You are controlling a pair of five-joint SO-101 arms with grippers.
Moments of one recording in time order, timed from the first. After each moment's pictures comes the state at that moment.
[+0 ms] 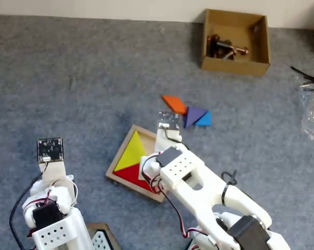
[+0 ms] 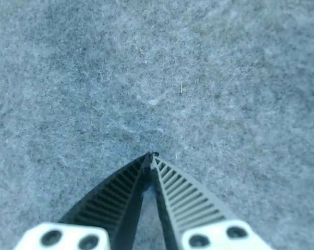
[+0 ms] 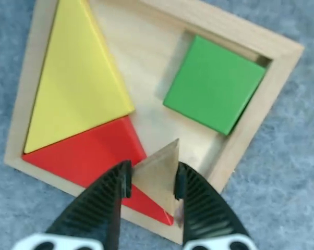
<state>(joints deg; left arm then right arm) -31.4 -104.0 96.0 76.1 -10.9 -43.7 -19.8 51.0 52.7 -39.3</state>
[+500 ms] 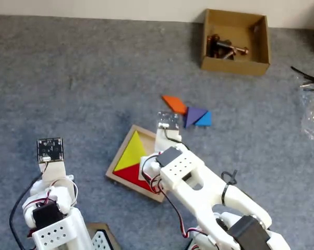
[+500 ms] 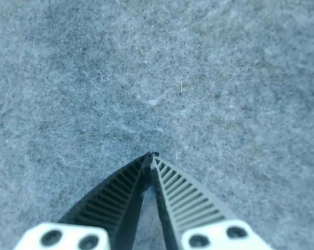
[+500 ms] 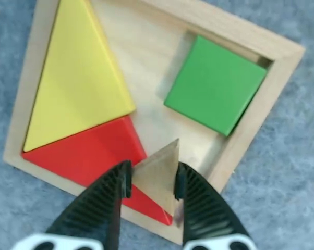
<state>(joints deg) -31.4 -104.0 96.0 76.1 -10.9 -43.7 -19.8 51.0 52.7 -37.8</state>
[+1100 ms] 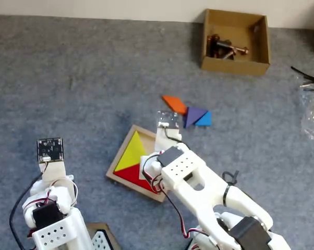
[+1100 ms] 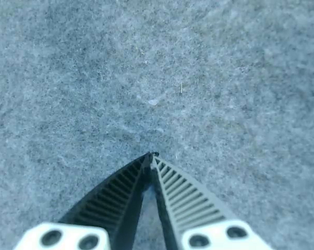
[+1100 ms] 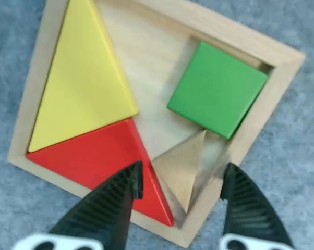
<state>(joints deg) -31.4 -104.0 96.0 76.1 -10.9 -43.2 -20.5 51.0 52.6 -37.0</state>
